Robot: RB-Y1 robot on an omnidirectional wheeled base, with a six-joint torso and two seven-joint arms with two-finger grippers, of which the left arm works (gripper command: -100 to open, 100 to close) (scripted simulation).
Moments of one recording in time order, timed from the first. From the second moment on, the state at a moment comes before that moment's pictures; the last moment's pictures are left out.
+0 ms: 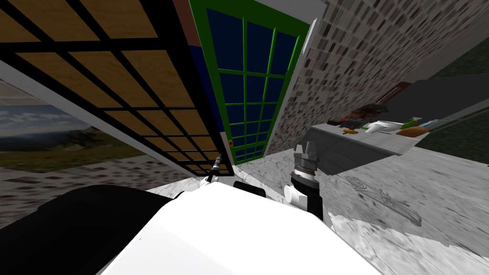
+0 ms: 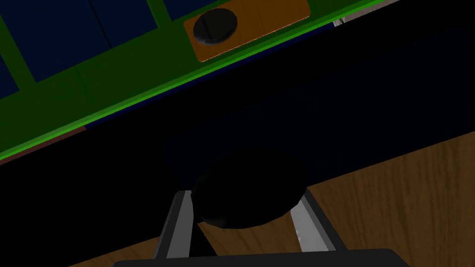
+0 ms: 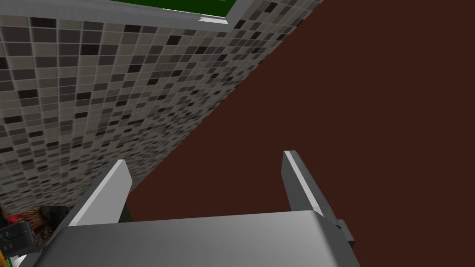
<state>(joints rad) -0.02 0.24 0.21 -0.60 0.07 -0.93 -0.19</state>
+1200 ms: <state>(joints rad) -0.01 0.25 0.16 -0.60 0.19 -0.92 0.10</state>
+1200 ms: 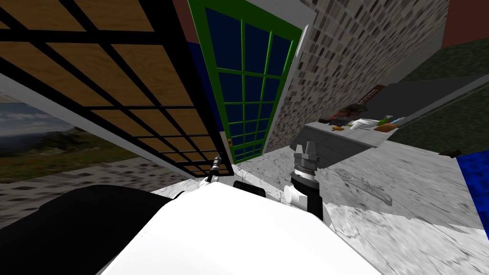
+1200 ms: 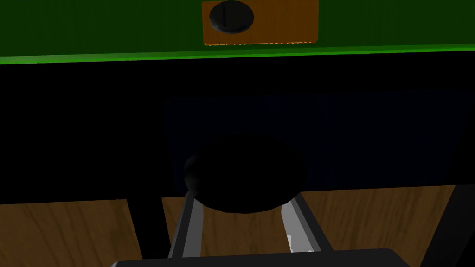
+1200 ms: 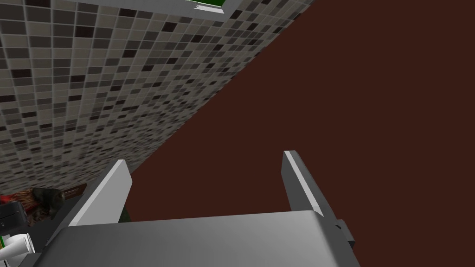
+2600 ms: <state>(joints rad) -0.02 0.24 0.10 -0.62 0.33 -0.91 0.45</state>
